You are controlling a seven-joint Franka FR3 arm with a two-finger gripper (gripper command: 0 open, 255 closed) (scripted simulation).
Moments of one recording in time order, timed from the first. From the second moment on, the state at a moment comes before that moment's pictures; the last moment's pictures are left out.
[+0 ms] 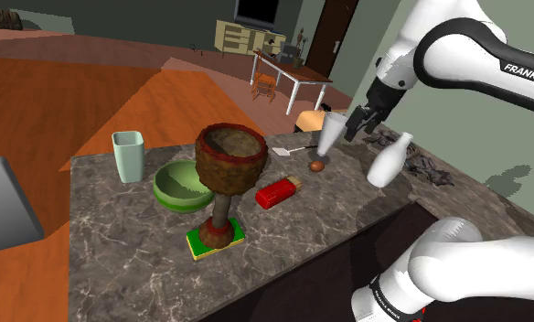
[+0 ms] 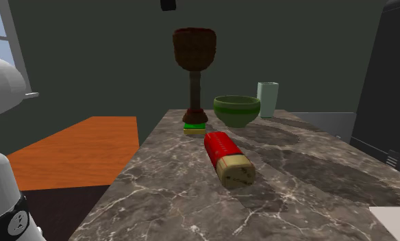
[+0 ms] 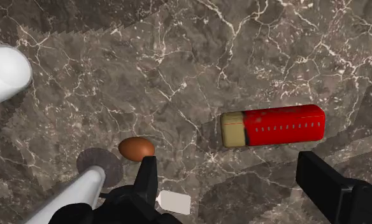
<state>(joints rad) -0.01 -0.81 0.03 -2.35 -0.09 1.64 0.07</state>
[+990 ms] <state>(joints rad) -0.16 -0.58 0.29 -2.54 0.11 2.00 0.81</state>
